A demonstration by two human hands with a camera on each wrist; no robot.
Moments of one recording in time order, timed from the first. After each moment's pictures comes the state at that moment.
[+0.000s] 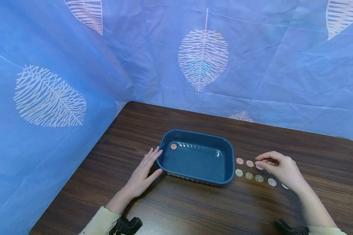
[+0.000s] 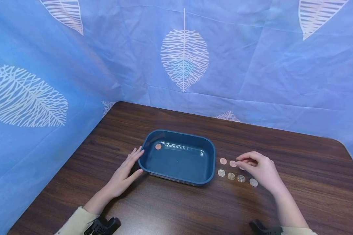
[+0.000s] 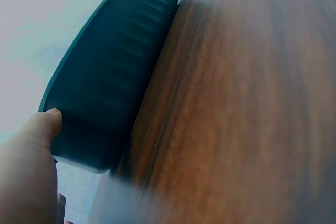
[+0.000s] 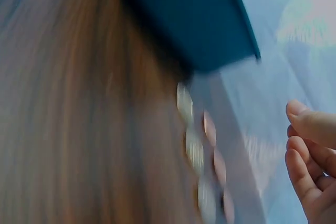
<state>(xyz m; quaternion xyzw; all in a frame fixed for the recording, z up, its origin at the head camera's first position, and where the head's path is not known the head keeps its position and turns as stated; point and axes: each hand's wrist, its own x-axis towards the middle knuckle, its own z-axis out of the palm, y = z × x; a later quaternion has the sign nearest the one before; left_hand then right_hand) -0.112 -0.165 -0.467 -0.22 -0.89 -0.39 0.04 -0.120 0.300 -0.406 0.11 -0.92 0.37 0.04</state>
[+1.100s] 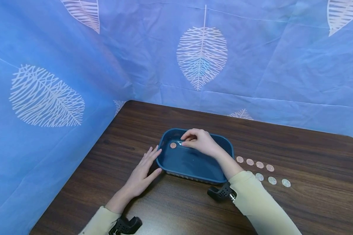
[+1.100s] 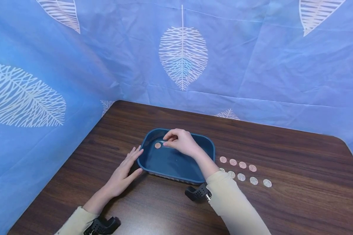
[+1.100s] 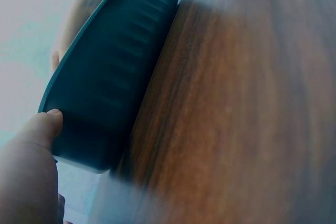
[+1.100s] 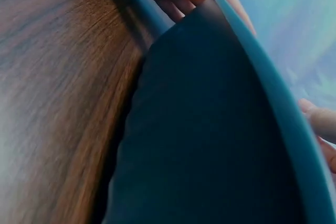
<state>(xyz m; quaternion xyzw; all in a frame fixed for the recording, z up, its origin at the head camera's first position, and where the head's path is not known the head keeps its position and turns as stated) -0.112 -0.164 -0.466 -0.22 -0.90 -0.38 0.04 -0.208 0.102 -0.395 0.26 -0.83 0.49 -0.10</state>
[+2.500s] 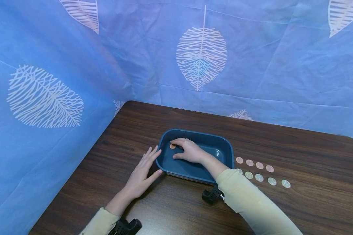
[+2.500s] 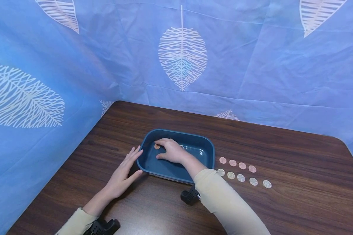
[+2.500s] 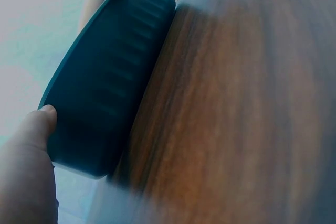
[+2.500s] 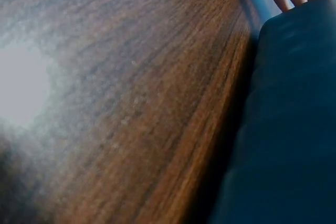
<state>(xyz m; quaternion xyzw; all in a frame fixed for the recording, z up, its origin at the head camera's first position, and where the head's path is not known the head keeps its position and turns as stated) -0.112 -0.159 -0.468 -0.22 -0.90 -0.36 0.07 -0.214 0.068 -0.430 0.33 -0.89 0.29 -0.12</state>
